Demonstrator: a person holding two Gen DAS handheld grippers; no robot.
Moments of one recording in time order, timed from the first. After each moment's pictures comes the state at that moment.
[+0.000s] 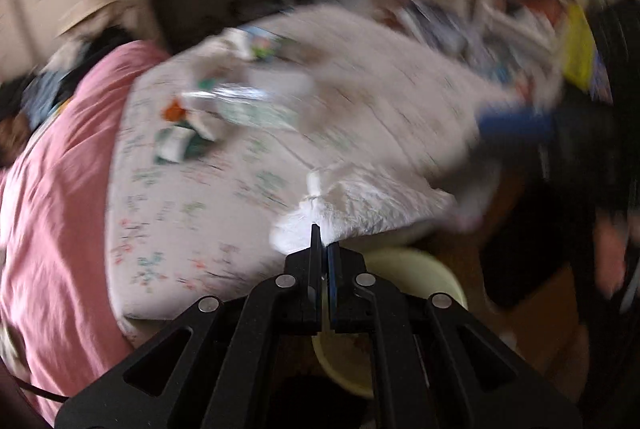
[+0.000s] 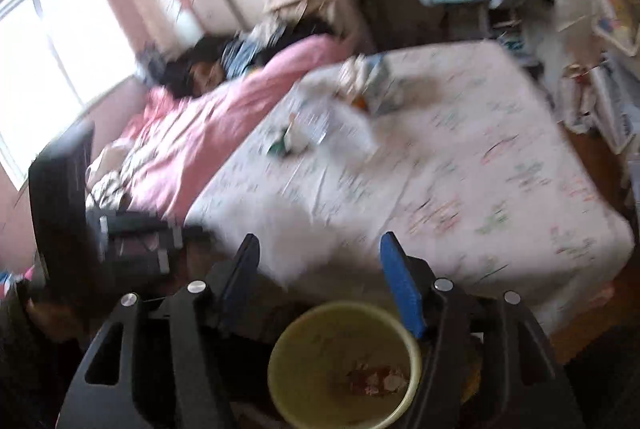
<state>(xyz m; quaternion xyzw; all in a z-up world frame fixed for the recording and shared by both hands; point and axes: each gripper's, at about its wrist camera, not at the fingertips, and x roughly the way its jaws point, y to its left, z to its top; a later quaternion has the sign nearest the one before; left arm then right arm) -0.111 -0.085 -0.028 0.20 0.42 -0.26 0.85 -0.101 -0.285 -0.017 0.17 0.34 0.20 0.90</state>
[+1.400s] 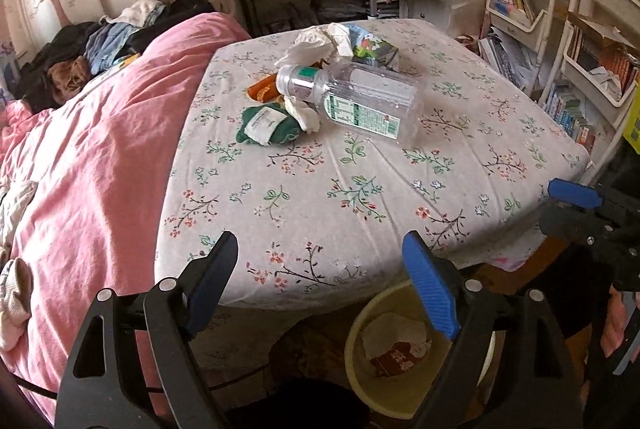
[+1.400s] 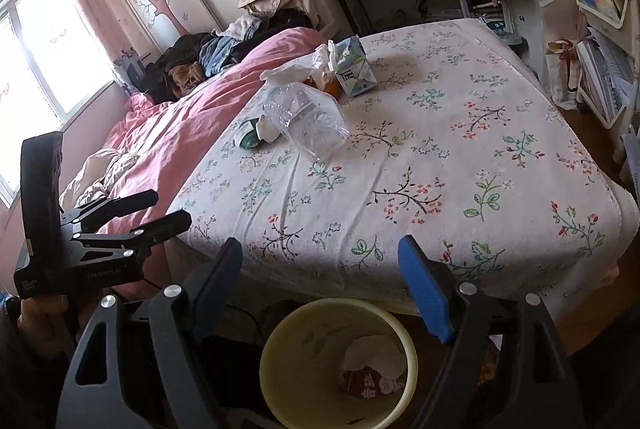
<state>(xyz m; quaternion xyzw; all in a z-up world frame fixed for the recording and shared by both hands) -0.080 -0.040 -0.018 0.12 0.42 -0.11 0.89 -0.107 -0.276 -0.045 0.18 0.38 0.19 0.89</state>
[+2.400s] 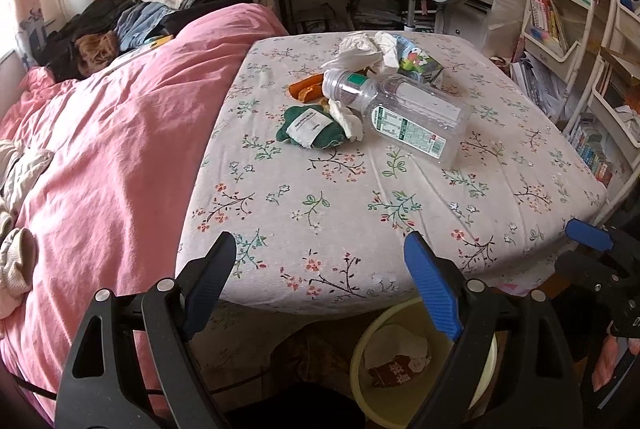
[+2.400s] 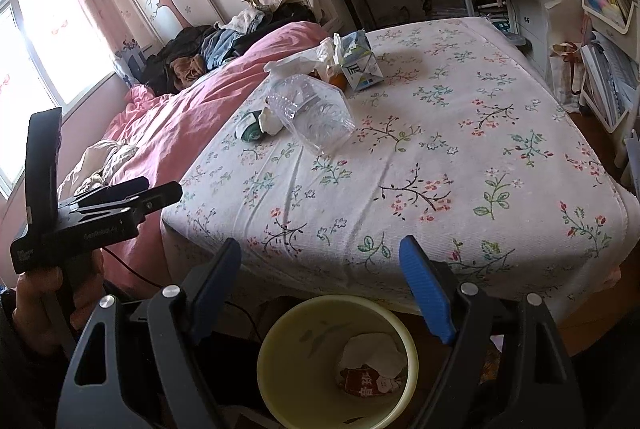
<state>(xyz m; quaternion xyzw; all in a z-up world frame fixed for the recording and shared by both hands) -0.067 -0.019 -0.017 0.07 0.42 -0.06 0.90 -0.107 -0.267 -0.048 0.17 0.38 0.19 0.89</state>
